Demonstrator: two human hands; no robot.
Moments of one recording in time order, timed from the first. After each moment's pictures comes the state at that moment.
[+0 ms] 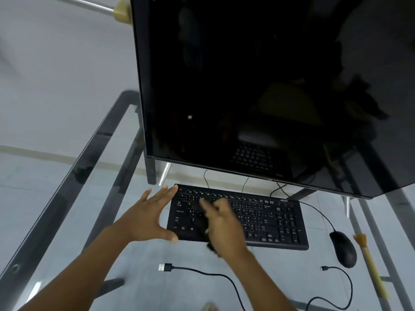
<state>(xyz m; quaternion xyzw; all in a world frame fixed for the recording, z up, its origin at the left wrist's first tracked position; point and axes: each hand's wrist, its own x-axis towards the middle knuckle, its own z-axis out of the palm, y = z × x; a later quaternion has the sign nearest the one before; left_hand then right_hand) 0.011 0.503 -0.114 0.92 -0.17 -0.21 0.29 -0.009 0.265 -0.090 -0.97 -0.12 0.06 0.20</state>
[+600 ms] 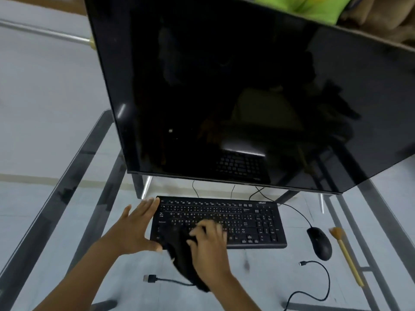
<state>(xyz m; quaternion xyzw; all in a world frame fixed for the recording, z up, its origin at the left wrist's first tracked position) 0.003 0.490 -0.092 0.94 -0.16 -0.23 0.21 -0.054 0.262 -0.082 -0.97 -0.06 0.02 0.21</state>
